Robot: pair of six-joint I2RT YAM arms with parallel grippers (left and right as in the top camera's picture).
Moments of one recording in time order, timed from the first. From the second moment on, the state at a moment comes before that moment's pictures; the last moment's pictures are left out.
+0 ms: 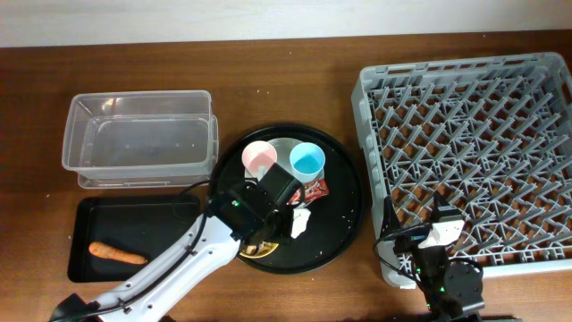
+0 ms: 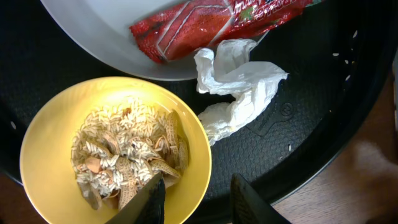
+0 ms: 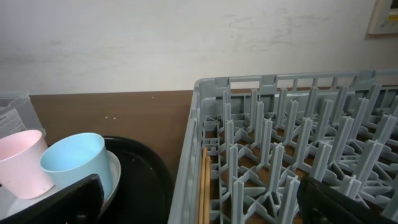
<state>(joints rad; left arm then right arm) -0.73 1.44 1.00 -0.82 -0.01 -0.52 0.20 0.01 0.01 -0.07 0.09 0.10</state>
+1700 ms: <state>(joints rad) -0.78 1.65 0.99 -0.74 -0.02 -0.52 0.20 0.01 0.01 -0.07 0.08 0.10</state>
